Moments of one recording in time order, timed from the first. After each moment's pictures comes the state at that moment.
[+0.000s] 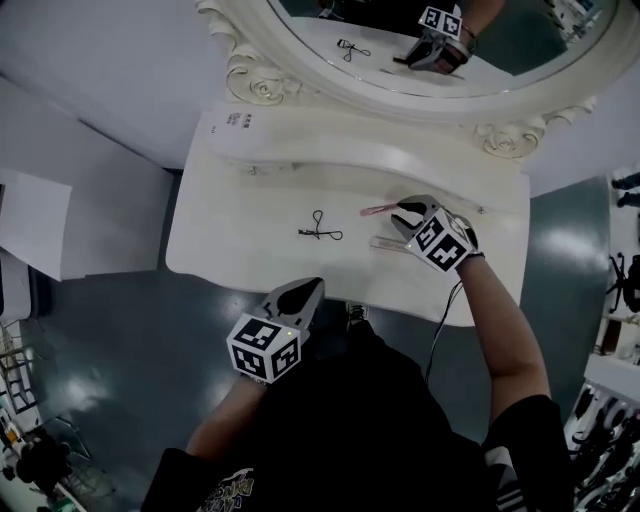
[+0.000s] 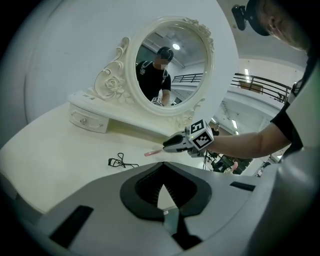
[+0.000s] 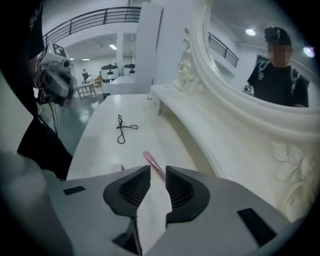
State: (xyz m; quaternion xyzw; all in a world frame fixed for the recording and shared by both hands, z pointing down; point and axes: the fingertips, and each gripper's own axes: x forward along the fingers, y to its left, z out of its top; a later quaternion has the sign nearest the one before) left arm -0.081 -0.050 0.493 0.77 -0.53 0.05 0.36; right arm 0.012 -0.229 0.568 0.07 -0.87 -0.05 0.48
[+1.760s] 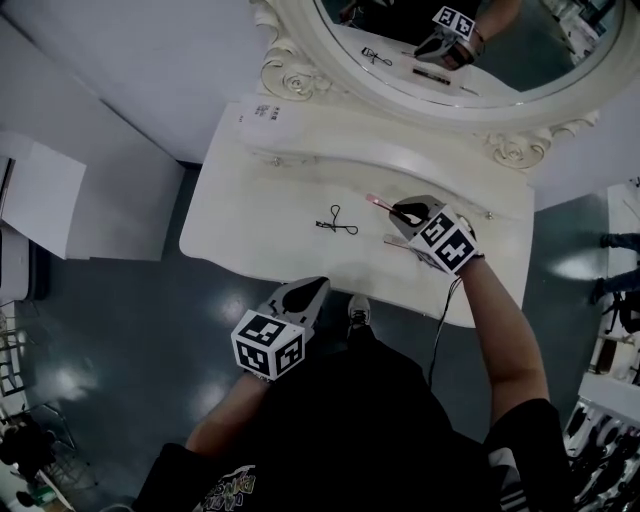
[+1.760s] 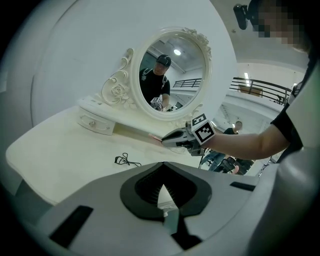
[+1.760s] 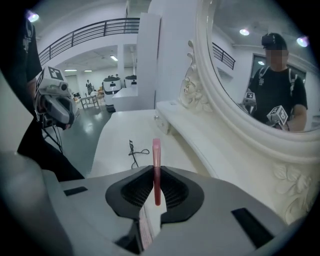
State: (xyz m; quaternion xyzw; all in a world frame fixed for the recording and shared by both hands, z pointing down) left arm -0.094 -0.017 0.480 0.77 -0.54 0.03 0.35; right arm -0.032 -0.193 0.526 0.06 -0.90 -0.02 0.44
